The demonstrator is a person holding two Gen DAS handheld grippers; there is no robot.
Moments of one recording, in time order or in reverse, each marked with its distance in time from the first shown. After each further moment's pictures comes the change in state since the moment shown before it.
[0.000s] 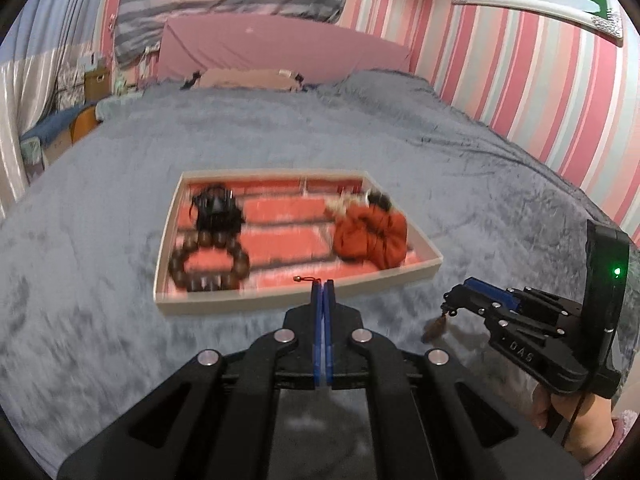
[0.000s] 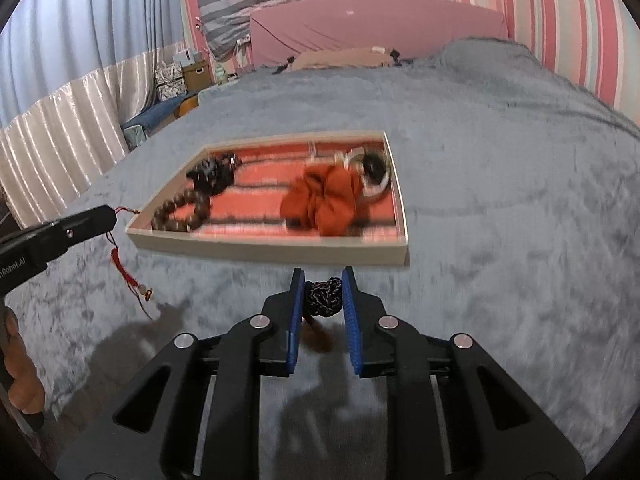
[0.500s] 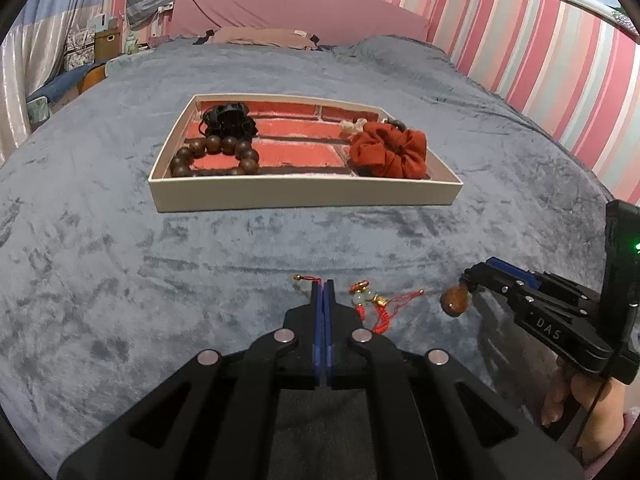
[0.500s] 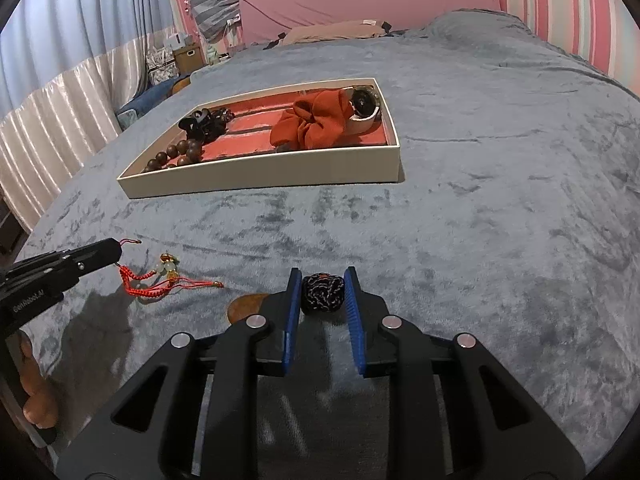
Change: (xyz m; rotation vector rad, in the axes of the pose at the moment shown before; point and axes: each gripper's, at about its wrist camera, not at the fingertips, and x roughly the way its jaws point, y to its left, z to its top) left arm 0.016 0.009 -0.075 -0.069 0.131 0.016; right arm 0.005 -0.006 -0.064 0.047 0.089 -0.002
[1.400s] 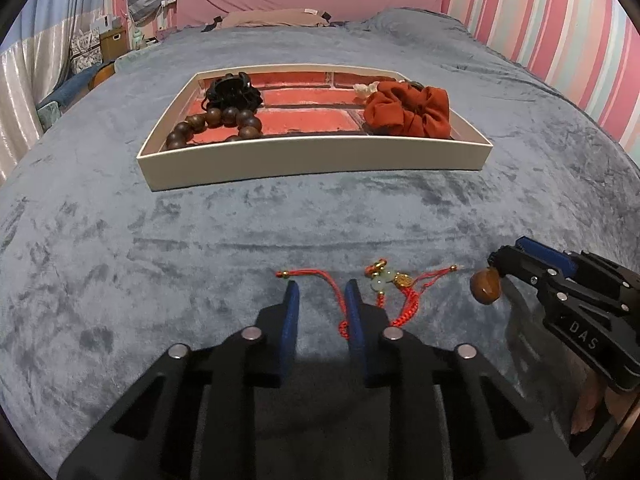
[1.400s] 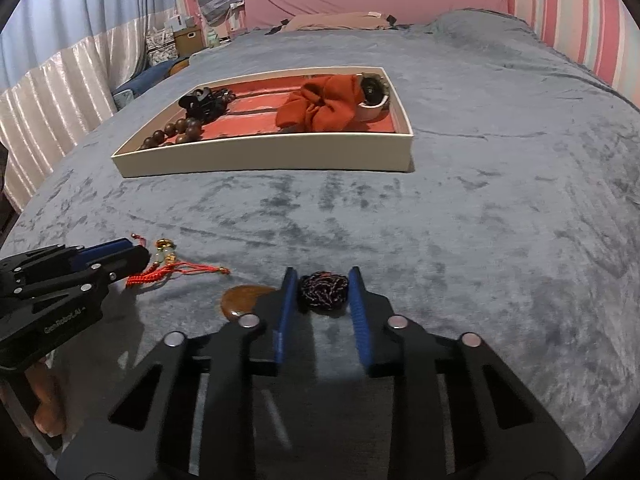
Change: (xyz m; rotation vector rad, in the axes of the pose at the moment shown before) left arm 0.033 -0.013 -0.011 0.043 0.086 0.116; right arm 0.011 0.015 -0.003 -0.052 0.045 -0.042
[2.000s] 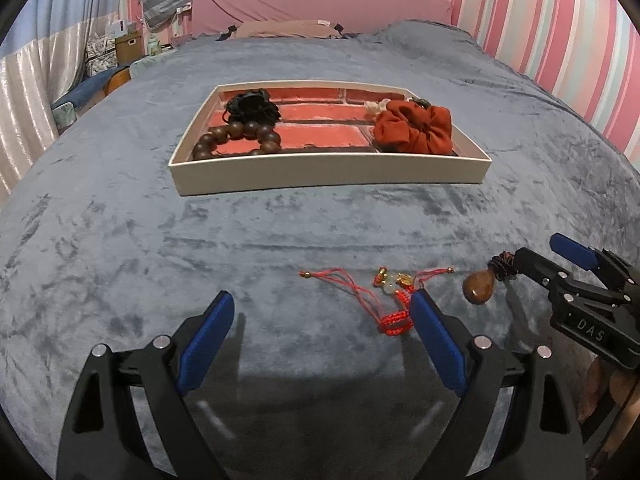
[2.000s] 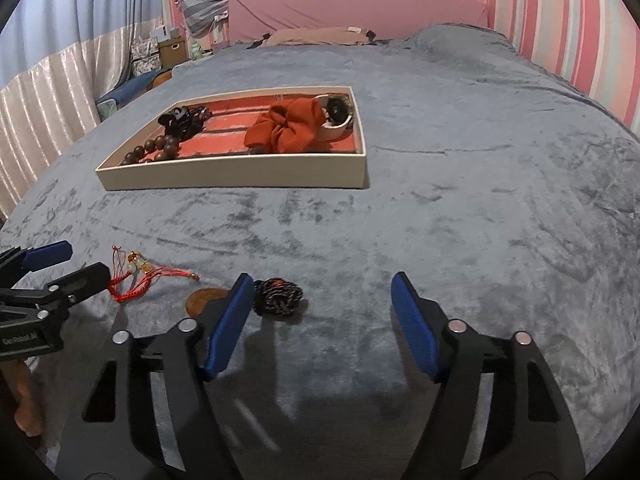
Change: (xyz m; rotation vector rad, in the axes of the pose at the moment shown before) left arm -0.022 0.000 -0.001 -0.022 -0.032 0.042; right arm -0.019 -0.017 -0.001 0.005 -0.049 -0.080
